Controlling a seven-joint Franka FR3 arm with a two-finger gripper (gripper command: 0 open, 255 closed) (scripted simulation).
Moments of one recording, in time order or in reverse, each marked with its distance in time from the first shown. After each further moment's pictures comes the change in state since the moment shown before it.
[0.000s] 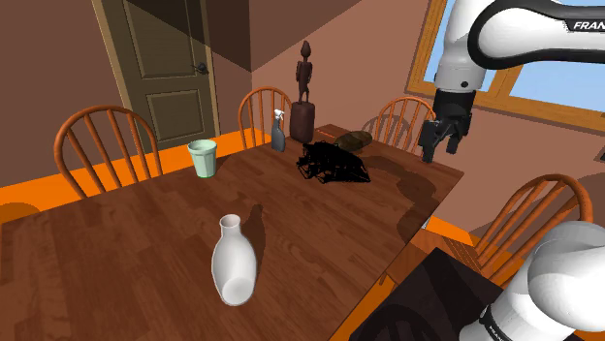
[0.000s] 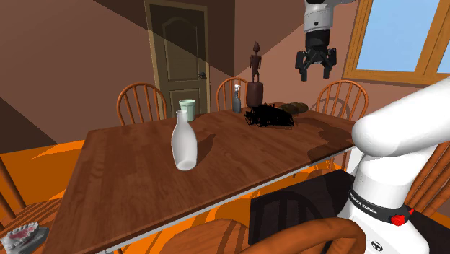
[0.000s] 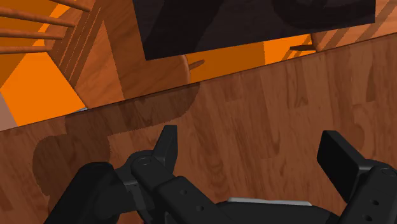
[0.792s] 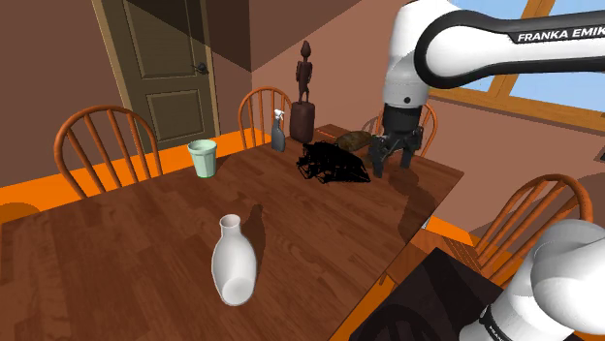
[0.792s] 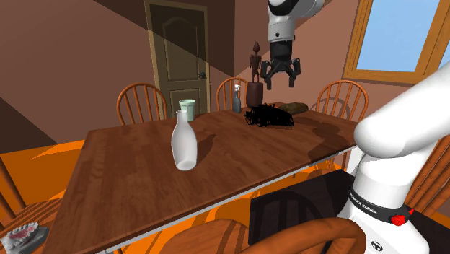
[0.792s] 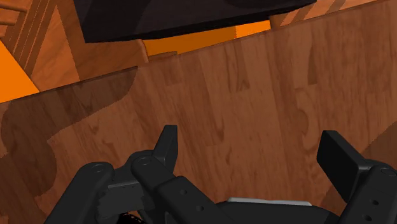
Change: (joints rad) arm 0.071 0.183 0.167 0.046 0.128 0.144 0.194
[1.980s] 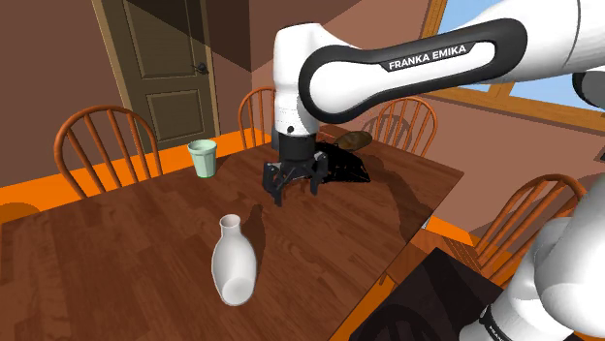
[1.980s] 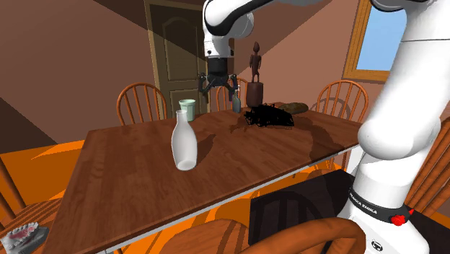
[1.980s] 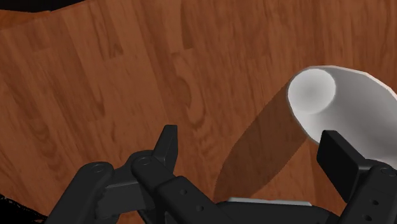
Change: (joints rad) arm 0.098 0.537 0.262 0.372 -0.012 0.194 0.367
